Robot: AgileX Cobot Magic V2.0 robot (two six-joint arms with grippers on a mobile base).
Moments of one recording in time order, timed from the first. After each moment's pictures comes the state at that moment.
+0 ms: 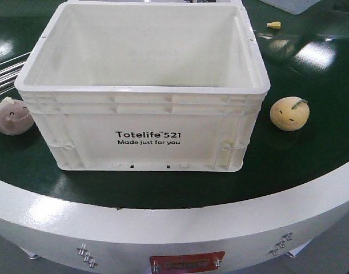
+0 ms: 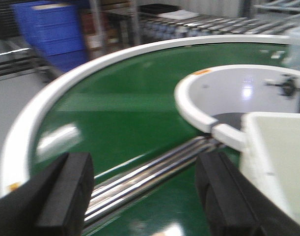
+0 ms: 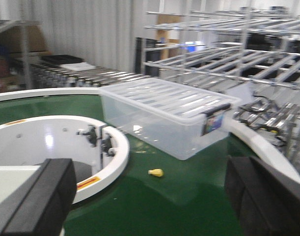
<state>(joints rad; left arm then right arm) 0.03 0.88 -0.94 0.69 0.40 -0.62 -0.21 0.87 -0.95 0.79 0.24 -0.81</state>
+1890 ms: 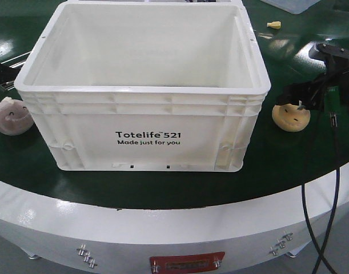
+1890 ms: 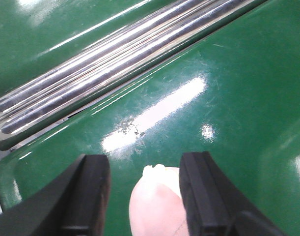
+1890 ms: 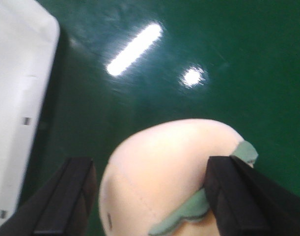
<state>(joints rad) 0.05 1.67 -1.15 0.72 0.43 -0.72 -0.17 1.92 -1.24 0.75 0.57 -0.75</state>
